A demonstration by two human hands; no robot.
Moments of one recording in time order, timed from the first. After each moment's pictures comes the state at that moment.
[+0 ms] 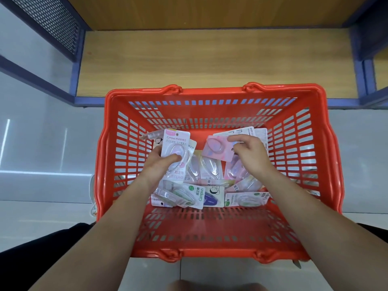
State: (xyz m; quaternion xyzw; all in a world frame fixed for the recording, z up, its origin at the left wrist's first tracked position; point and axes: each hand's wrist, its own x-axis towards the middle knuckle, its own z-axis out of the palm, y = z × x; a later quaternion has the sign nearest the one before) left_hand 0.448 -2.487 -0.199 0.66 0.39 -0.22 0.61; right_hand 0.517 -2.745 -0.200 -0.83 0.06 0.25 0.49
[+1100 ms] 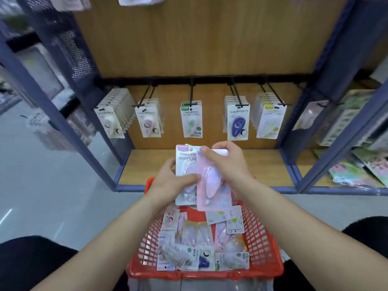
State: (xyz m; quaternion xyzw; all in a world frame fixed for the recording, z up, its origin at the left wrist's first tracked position) left_hand 0.432 -2.541 0.116 0.70 0.15 -0.04 0.69; right_hand 0.485 -2.703 0.146 -0.72 0.01 0.06 0.69
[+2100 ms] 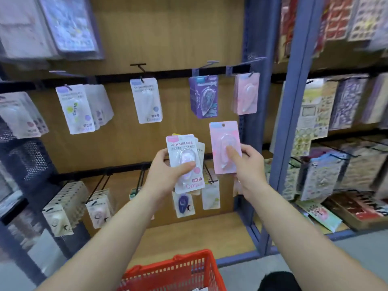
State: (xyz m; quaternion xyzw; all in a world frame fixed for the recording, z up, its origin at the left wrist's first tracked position) left_hand 0.522 -2.686 0.325 0.73 -0.01 0.08 0.68; right_hand 0.549 -2.889 0.305 -0.64 0.03 -0.20 0.74
